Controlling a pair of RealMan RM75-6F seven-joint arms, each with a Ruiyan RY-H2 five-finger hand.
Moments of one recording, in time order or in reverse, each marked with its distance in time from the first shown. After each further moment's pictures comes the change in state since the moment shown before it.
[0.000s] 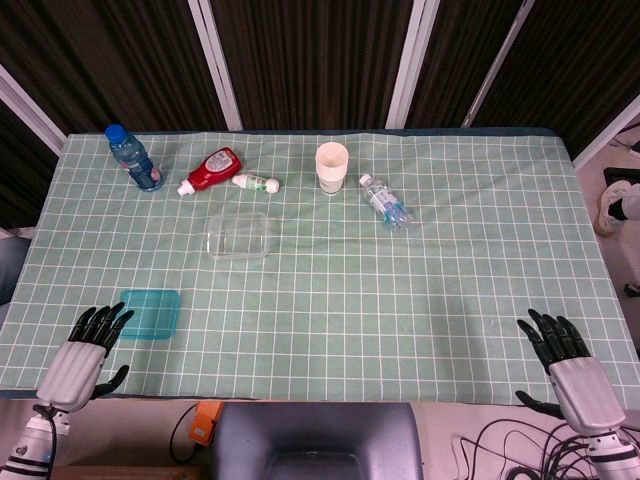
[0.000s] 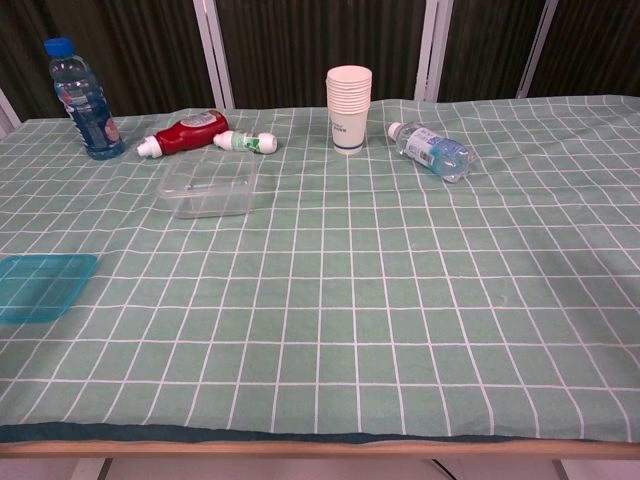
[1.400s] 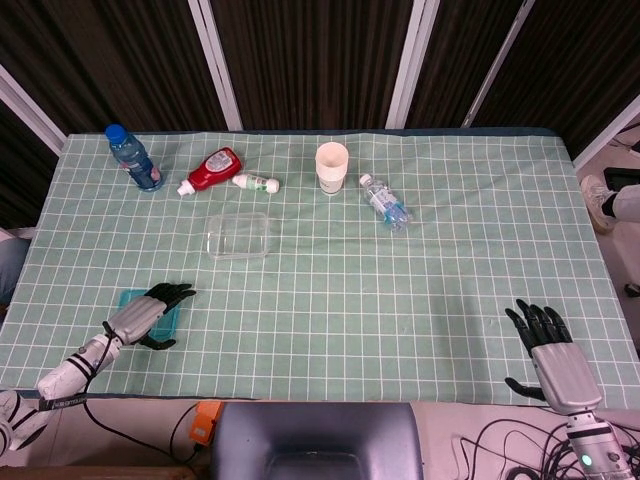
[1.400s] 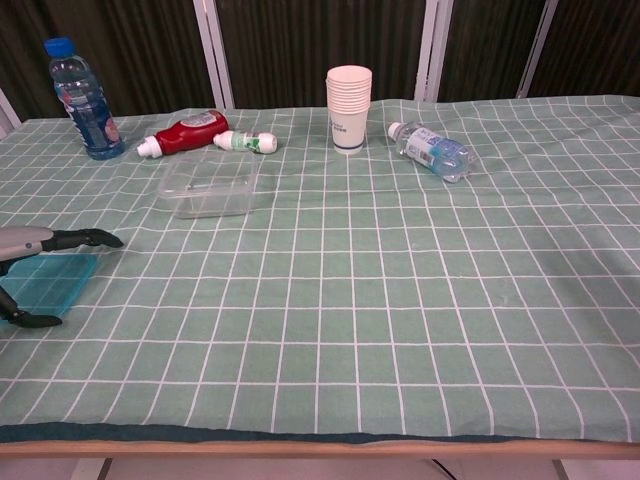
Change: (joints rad) left arm -0.440 -0.305 0.129 0.804 0.176 -0.376 -0.880; right arm 0.058 -0.060 0.044 -0.021 0.127 -0.129 -0.120
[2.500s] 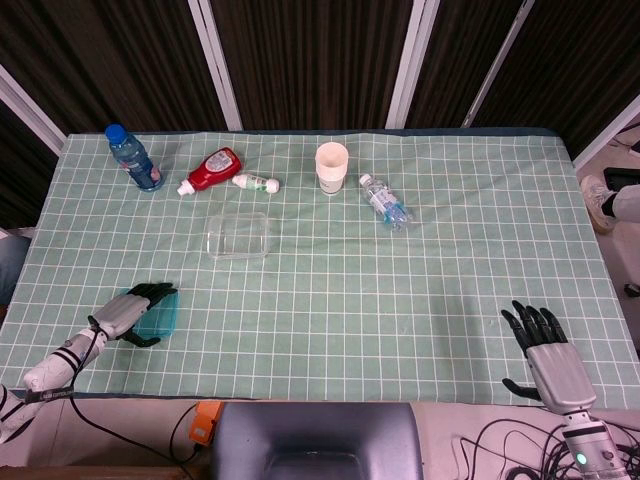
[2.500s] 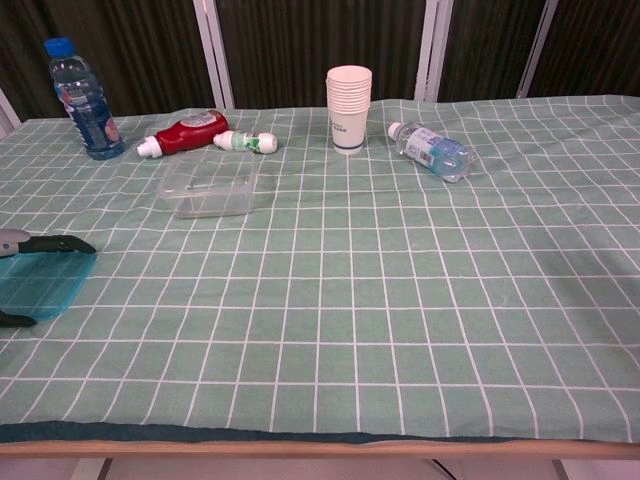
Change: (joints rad) left arm -0.036 0.034 0.065 0.029 -0.054 -0.111 -0.072; right arm 0.008 -0.009 -0.005 -0.008 0.014 -0.015 -0.034
